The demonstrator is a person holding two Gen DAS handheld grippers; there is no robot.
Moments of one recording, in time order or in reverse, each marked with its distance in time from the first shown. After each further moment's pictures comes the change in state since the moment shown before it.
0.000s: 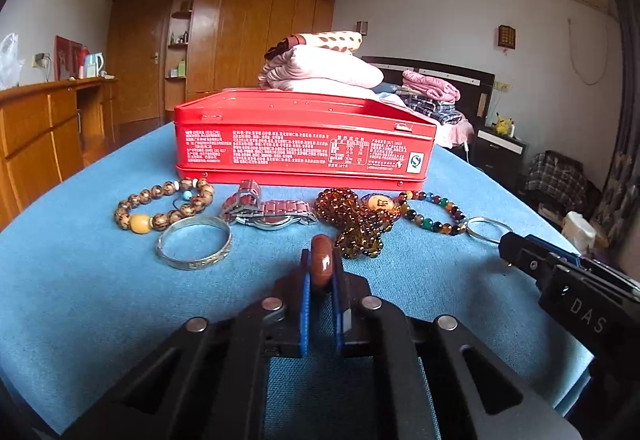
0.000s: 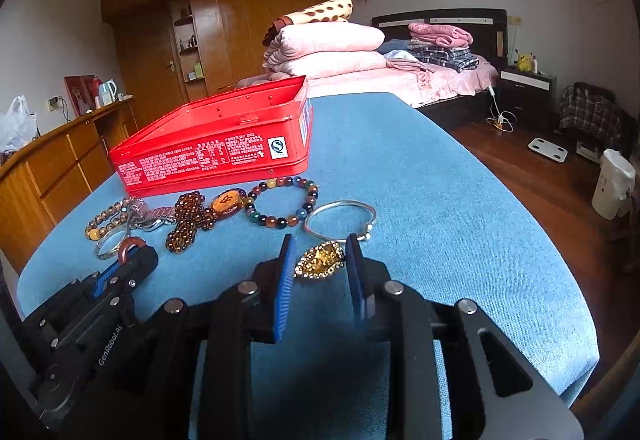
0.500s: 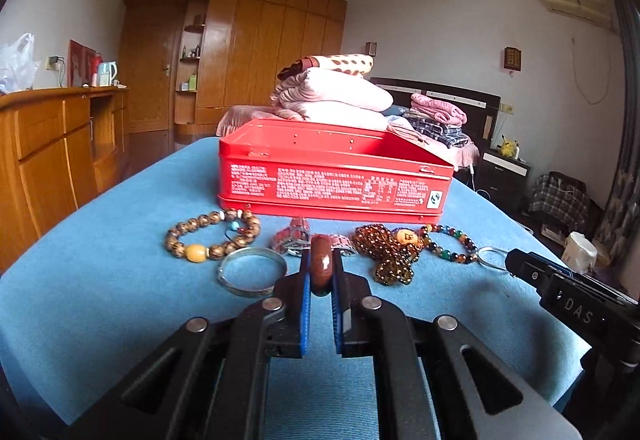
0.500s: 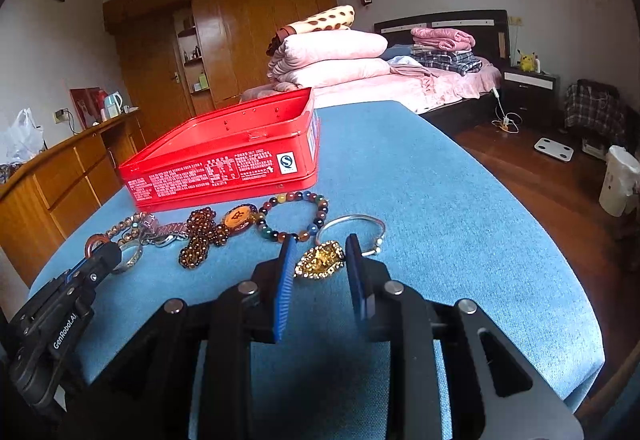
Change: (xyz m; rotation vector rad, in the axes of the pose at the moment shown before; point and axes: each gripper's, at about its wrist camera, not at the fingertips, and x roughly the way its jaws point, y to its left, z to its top) left arm -0.026 0.028 0.013 -0.026 -0.078 0.023; right arm -0.006 -0.002 0.005 0.031 -0.035 0.038
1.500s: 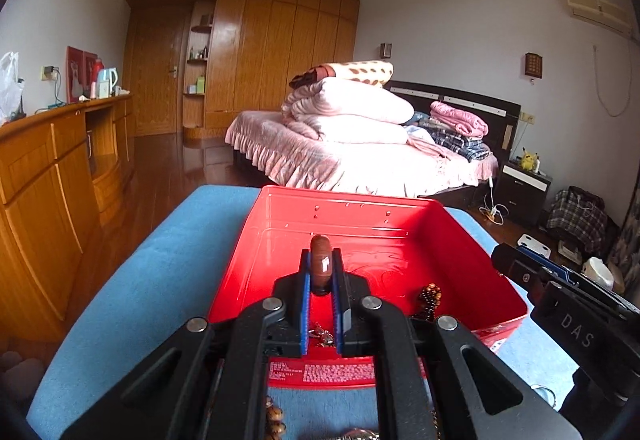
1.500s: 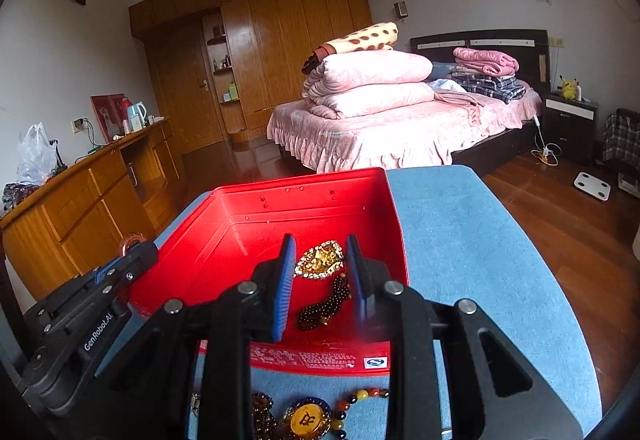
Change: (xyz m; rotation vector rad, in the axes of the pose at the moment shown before) left arm 0.103 0.027 0.125 -0.014 0.022 0.043; right arm 0.092 0.052 0.130 -0.052 -0.025 0.097
